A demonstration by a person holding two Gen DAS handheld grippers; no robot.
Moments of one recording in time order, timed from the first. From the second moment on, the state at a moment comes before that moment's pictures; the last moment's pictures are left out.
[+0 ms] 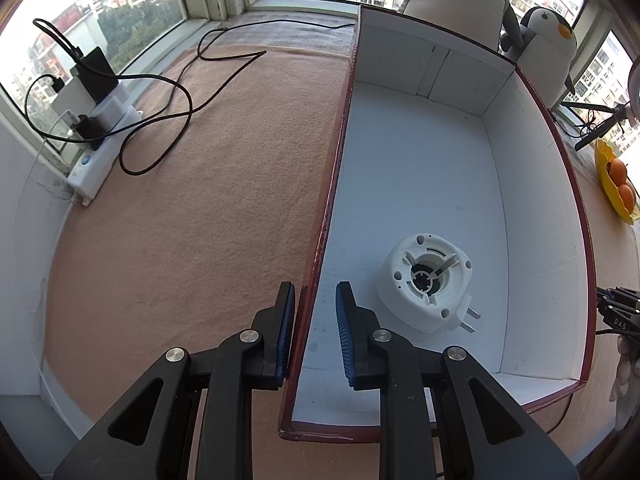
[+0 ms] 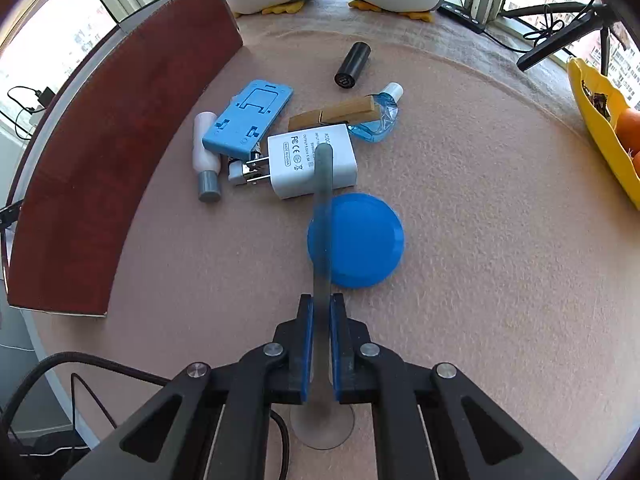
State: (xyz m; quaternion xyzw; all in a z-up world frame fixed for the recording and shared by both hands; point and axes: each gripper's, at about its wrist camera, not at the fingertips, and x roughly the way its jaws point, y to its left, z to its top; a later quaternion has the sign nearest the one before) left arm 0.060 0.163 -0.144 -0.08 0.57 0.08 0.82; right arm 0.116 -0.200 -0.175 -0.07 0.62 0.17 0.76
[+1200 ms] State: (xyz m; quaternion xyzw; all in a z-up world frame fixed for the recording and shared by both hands) left arm 0.063 0.170 -0.139 -0.07 0.53 0.07 0.84; right arm 0.118 -0.067 -0.047 -0.06 0.50 0.30 0.81
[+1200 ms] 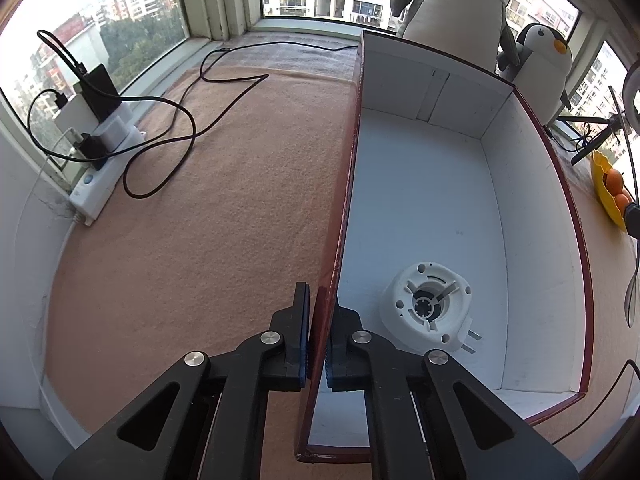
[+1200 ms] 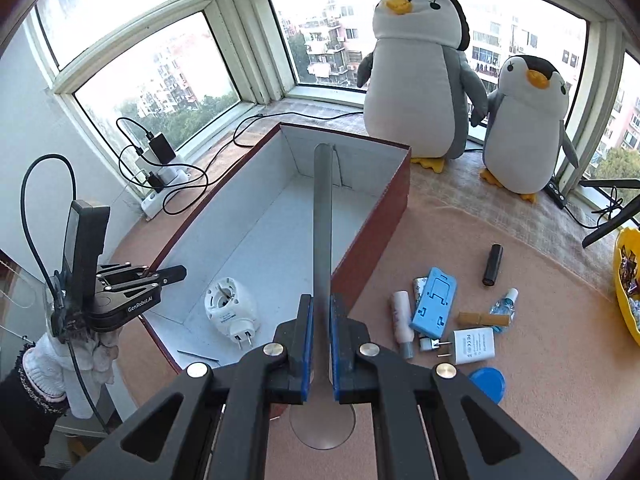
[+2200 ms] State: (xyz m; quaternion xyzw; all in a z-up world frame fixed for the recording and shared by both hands) left arm 0.061 0.168 -0.137 -0.07 0.53 0.07 0.85; right arm 0.154 0.021 -0.073 -0.10 0.51 0.31 0.79
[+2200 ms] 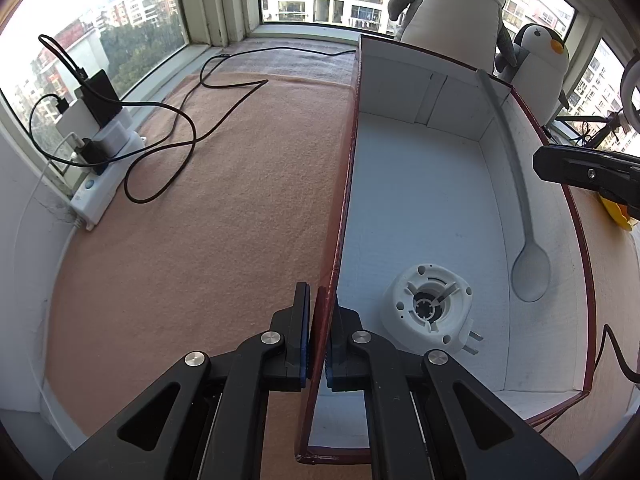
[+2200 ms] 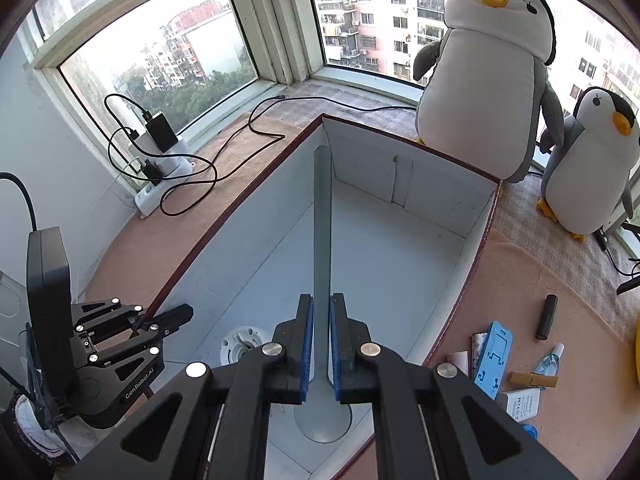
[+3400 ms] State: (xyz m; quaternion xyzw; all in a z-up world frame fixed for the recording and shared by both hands) left arm 0.063 0.165 -0.143 -0.07 0.55 0.07 0.83; right arm 0.156 -0.227 -0.136 -0.03 0.57 0.13 0.81
